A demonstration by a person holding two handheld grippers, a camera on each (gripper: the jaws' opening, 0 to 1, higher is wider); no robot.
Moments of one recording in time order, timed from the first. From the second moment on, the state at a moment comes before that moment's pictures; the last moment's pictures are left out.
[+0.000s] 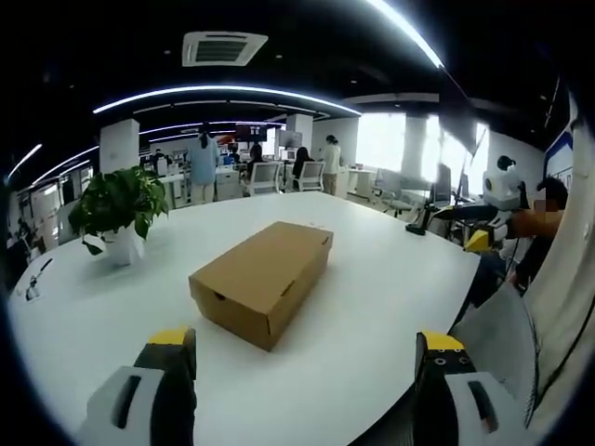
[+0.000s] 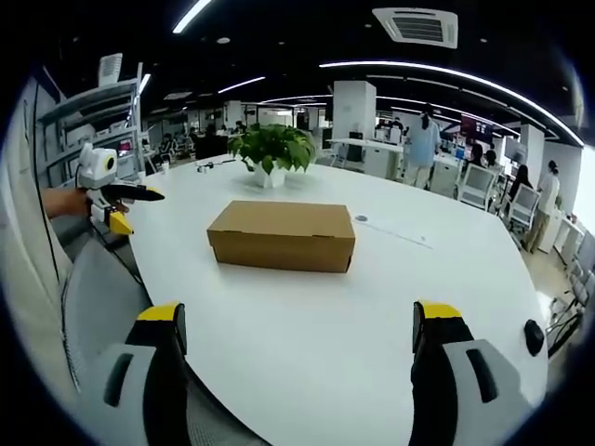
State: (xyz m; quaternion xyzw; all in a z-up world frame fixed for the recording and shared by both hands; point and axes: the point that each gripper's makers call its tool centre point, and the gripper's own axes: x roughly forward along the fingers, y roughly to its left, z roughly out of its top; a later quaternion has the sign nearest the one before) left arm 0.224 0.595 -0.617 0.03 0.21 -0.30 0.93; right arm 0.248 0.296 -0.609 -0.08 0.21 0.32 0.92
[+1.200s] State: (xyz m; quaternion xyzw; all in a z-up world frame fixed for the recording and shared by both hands) left arm 0.237 0.612 -0.626 0.03 0.23 -0.25 0.94; right arm 0.277 0.301 -0.618 -0.11 0.23 0.37 0.89
